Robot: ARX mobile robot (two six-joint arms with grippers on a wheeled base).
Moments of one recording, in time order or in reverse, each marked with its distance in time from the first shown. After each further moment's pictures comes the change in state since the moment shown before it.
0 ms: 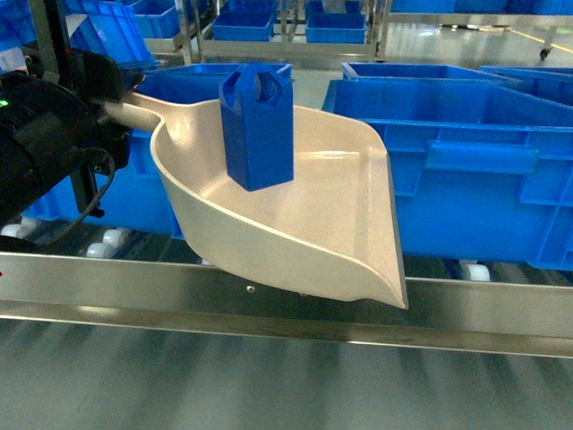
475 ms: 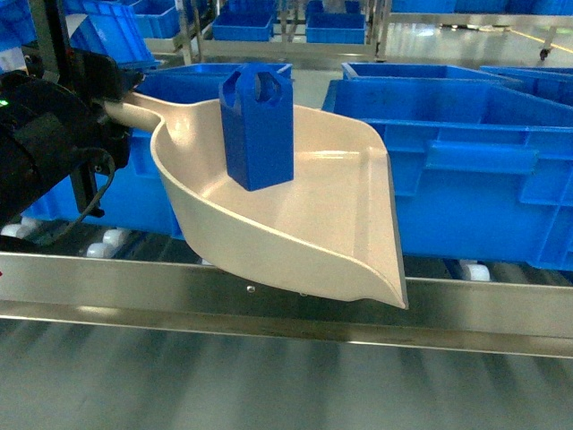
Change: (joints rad) left arm 0.000 0.000 0.000 0.000 0.000 0.000; right arm 0.000 0.000 0.000 0.000 0.000 0.000
